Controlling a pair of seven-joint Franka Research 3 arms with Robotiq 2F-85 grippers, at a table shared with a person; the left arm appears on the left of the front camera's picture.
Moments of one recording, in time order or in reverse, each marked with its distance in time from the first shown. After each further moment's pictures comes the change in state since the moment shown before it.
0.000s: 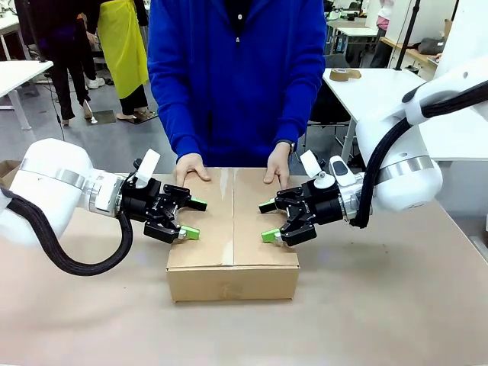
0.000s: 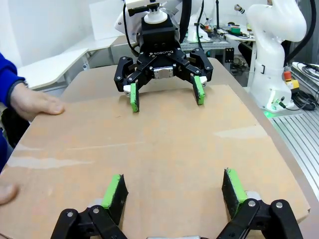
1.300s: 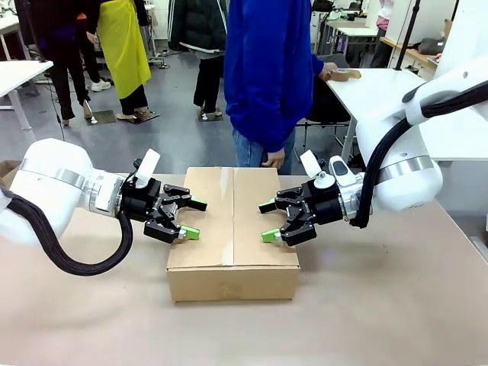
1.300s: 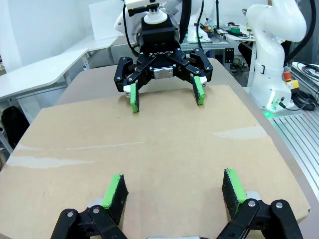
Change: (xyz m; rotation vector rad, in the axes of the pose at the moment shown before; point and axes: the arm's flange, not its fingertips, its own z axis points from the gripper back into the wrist) left arm 0.000 0.000 0.000 0.000 -0.001 0.000; right arm 0.000 0.000 0.000 0.000 0.000 0.000
